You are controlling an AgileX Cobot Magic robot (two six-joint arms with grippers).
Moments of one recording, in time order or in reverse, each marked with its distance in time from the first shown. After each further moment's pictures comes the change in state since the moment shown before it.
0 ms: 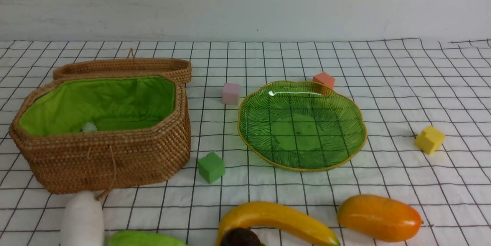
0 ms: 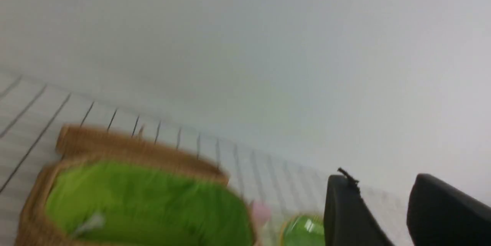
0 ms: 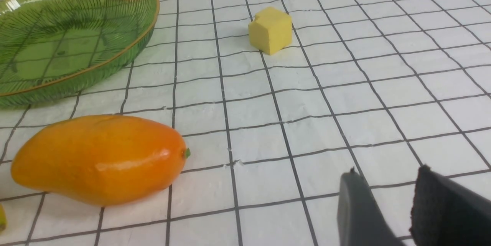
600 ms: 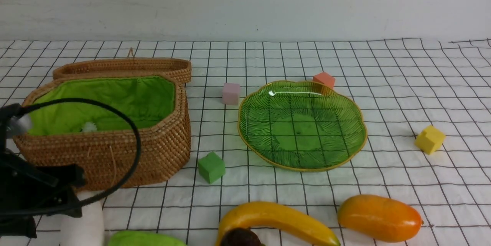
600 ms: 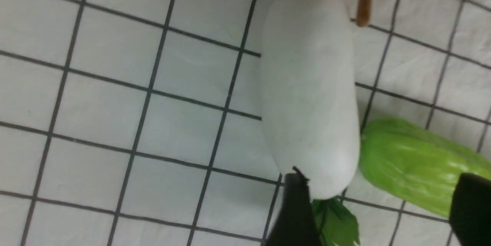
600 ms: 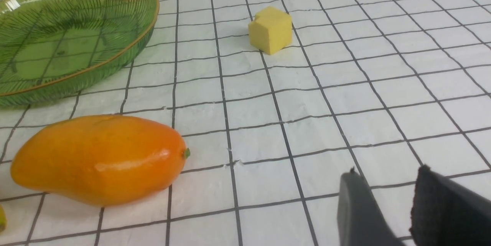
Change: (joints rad) right arm 0.000 0.000 0.000 0.000 0.000 0.000; left arm 0.000 0.733 0.008 0.098 0.407 -0.039
